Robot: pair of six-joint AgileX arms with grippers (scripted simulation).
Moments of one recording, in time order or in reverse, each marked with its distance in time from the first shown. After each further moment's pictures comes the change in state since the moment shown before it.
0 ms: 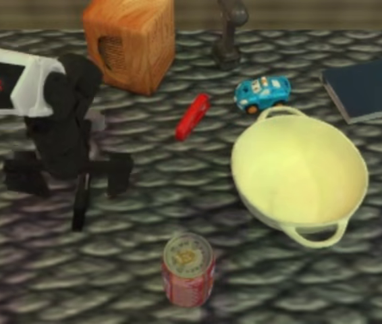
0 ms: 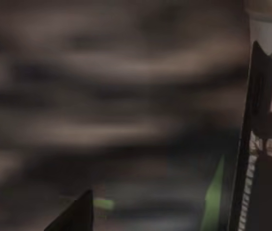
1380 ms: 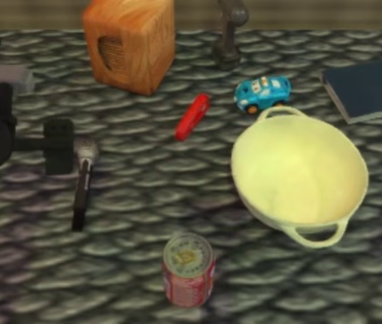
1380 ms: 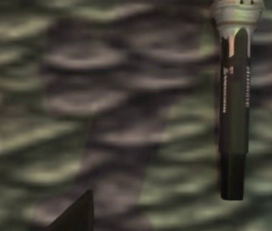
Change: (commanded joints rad) left arm 0.079 -0.658 -0.276 -0.003 0.007 0.067; right arm 0.000 0.000 0.000 0.000 0.000 0.000
